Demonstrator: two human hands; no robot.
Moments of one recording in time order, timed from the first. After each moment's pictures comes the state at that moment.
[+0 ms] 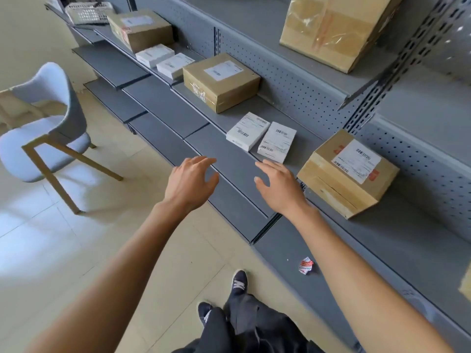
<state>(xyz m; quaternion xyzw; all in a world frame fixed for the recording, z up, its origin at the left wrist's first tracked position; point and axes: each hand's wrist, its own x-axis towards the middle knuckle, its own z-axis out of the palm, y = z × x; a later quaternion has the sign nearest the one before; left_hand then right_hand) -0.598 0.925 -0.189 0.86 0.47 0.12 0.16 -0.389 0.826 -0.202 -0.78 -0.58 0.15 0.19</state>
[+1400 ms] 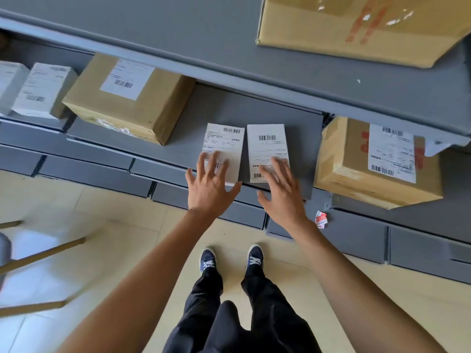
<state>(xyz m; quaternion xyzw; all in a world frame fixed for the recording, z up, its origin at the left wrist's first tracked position) -0.423 1.149 -0.339 0.96 0.24 -0.04 0.11 -0.323 0.965 -0.357 -0.91 -0.37 0.06 0.18</state>
